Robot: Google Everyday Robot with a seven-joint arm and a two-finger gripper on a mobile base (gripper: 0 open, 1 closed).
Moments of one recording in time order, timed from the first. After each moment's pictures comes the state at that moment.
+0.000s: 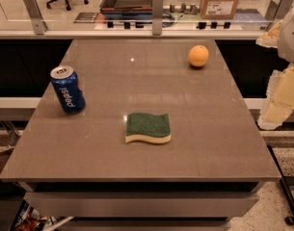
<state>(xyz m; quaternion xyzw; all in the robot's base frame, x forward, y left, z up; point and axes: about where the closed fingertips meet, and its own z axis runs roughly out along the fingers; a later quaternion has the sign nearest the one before) 0.438 -0.214 0.987 -0.60 0.78 -0.05 0.18</state>
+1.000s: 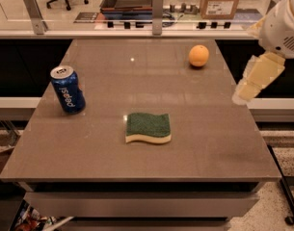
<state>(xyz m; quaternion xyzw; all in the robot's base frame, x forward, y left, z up) 0.510 -0.214 0.972 -0.56 0.79 -0.03 0.25</state>
